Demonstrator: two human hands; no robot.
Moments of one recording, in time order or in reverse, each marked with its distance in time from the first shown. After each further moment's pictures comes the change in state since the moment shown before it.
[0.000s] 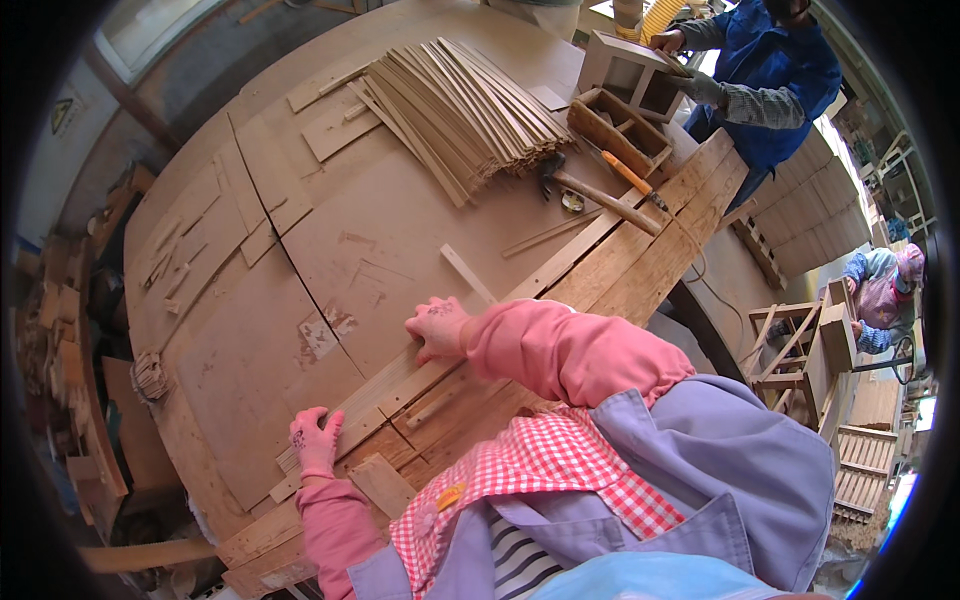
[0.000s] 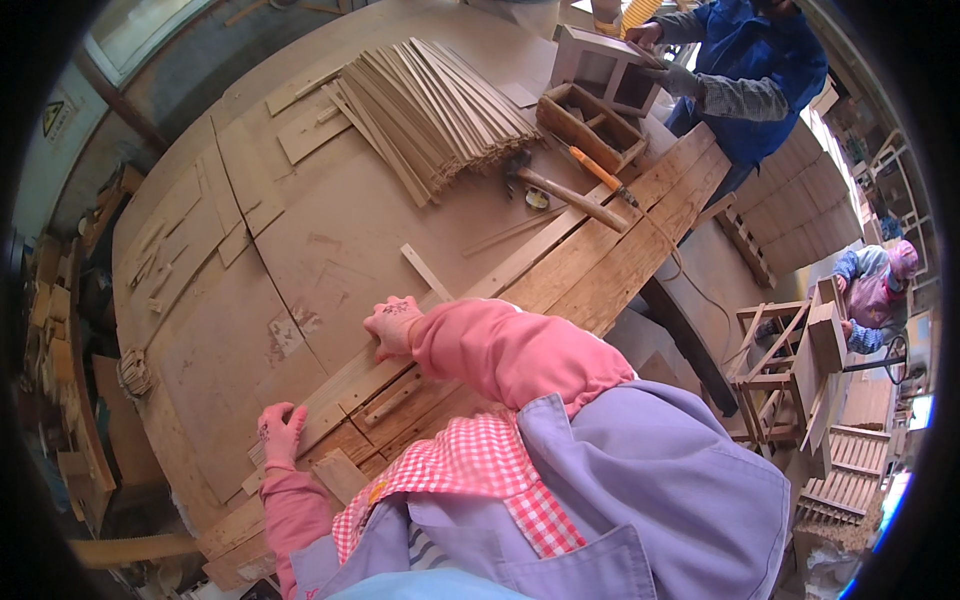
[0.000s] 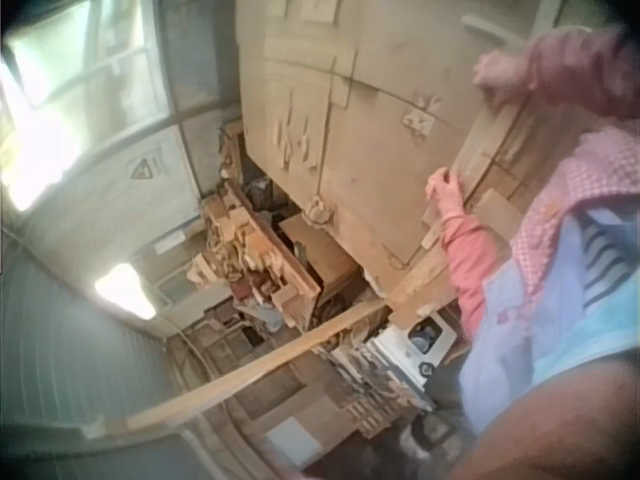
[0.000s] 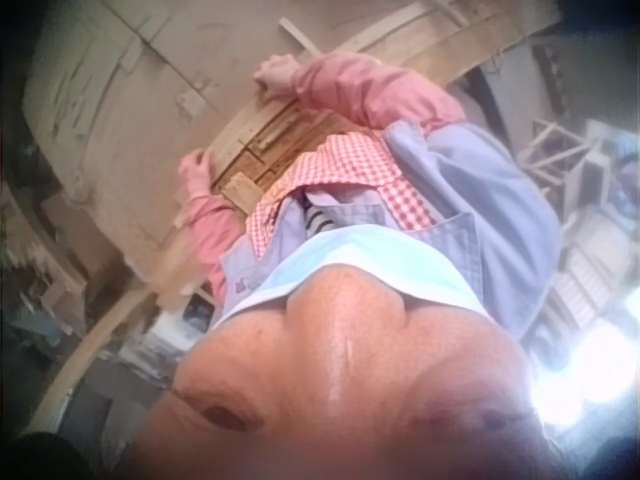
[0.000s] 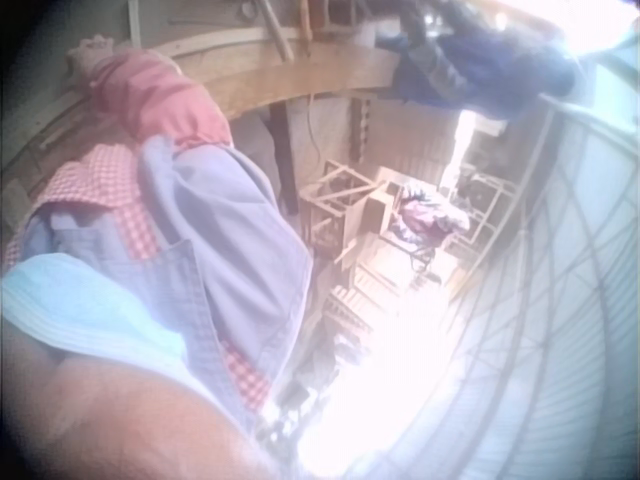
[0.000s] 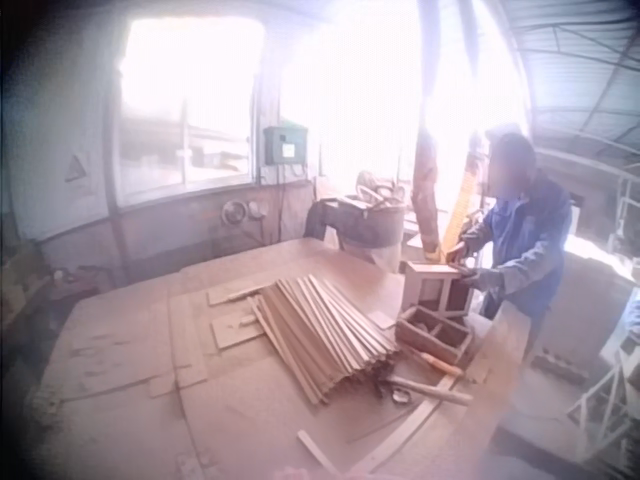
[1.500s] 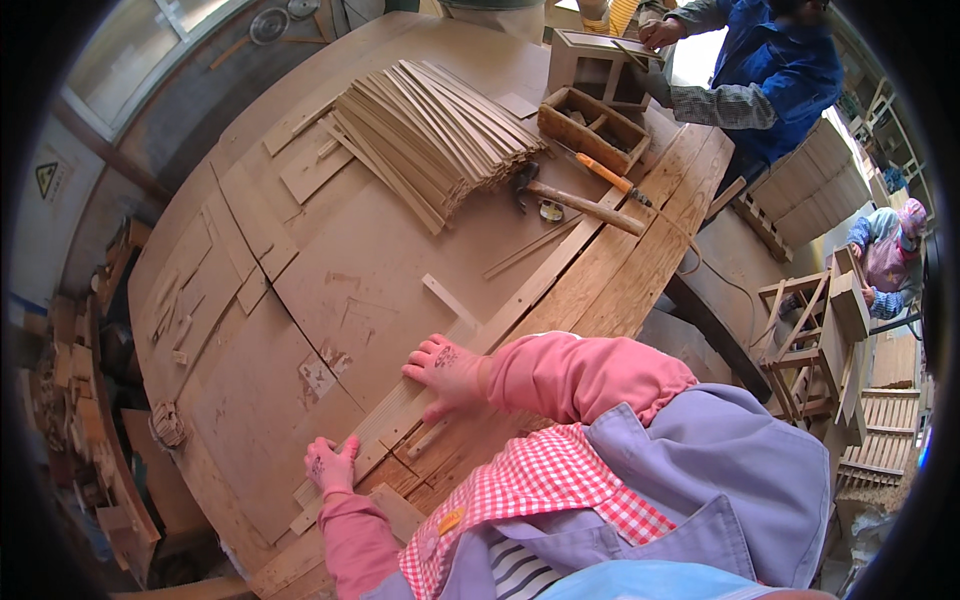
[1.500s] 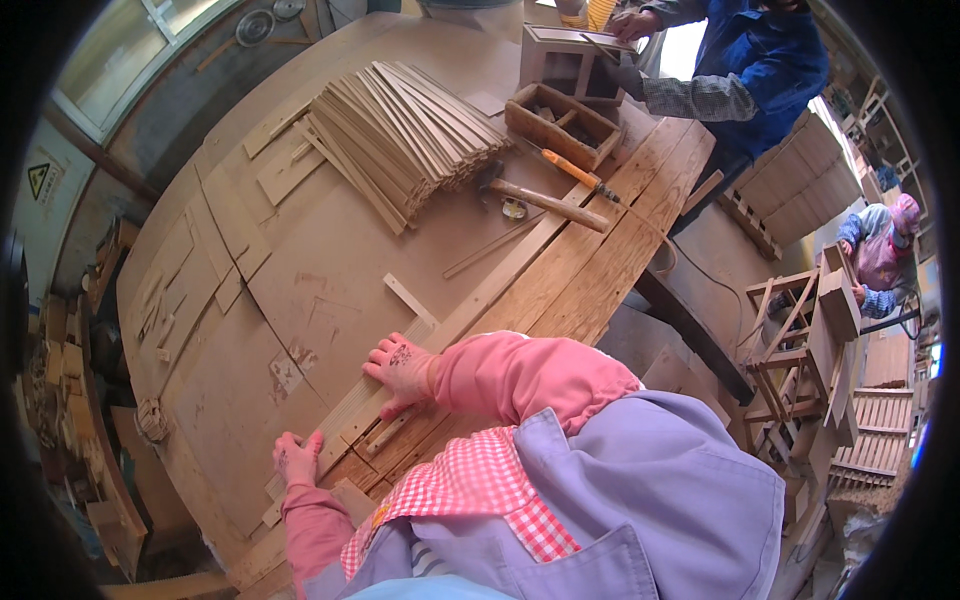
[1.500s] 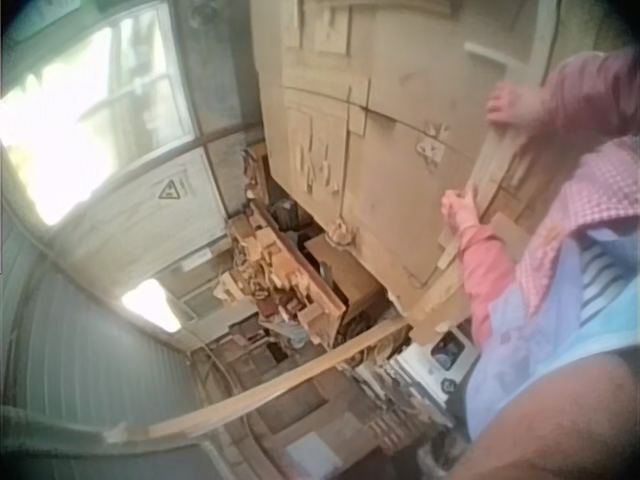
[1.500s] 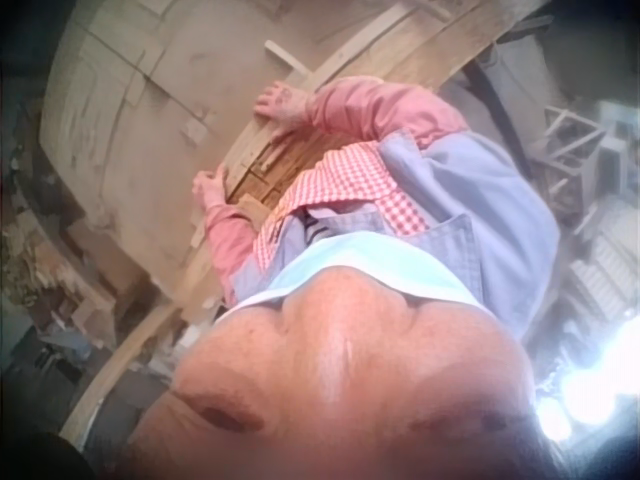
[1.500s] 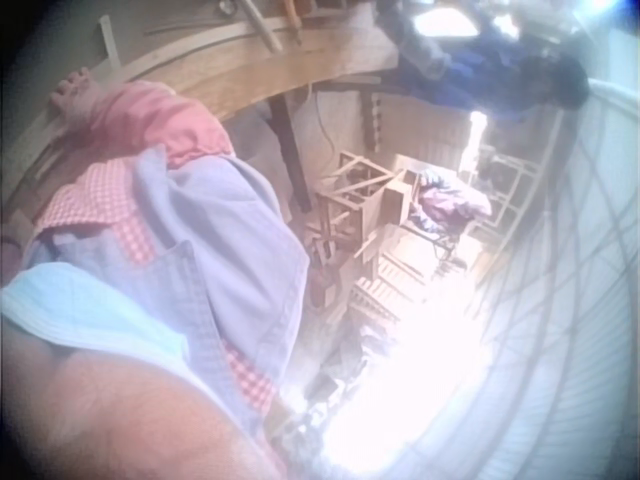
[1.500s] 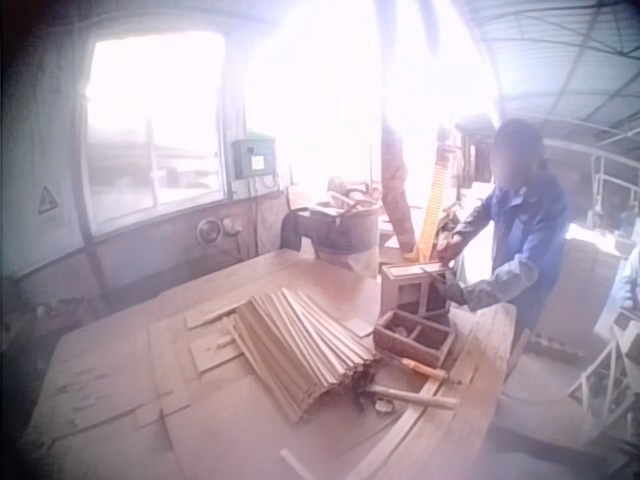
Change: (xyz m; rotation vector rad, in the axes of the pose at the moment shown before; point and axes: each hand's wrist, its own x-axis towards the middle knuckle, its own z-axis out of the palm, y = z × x) left_hand 0.005 0.038 0.017 0.375 0.060 -0.161; right_hand -0.042 0.020 0.019 -0.134 0.238 -0.334
